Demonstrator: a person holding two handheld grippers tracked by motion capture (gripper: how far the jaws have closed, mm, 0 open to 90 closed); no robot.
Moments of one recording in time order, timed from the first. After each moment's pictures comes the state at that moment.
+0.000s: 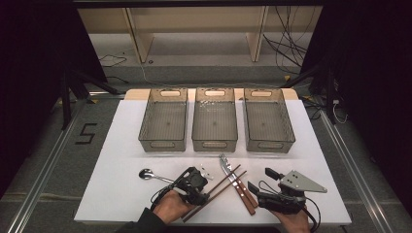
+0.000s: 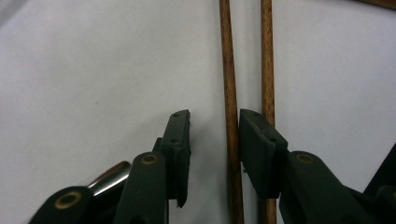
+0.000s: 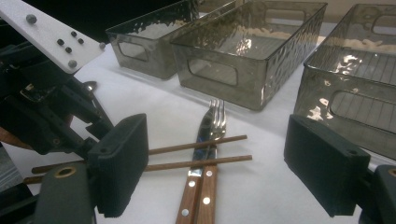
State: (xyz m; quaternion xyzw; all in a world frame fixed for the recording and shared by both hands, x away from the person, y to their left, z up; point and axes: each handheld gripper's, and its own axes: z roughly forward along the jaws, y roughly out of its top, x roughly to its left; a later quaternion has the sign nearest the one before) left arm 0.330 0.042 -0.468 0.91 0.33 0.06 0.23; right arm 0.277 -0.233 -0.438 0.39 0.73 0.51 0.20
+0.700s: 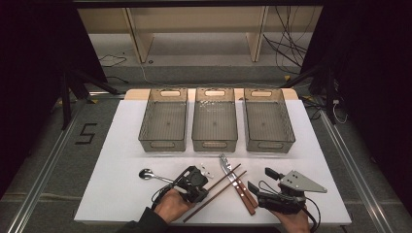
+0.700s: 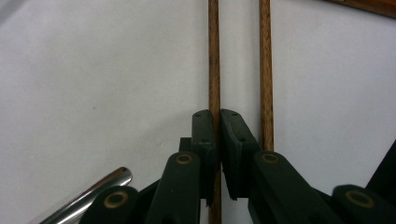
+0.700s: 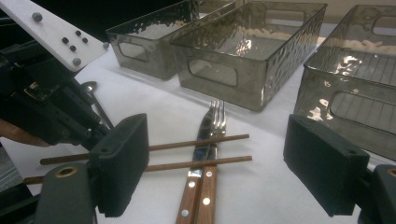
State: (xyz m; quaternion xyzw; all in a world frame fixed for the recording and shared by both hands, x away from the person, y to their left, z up) left arm 0.334 0.043 -0.468 0.91 0.34 0.05 0.24; right arm 0.277 -0.233 -0.438 0.39 0.73 0.52 0.20
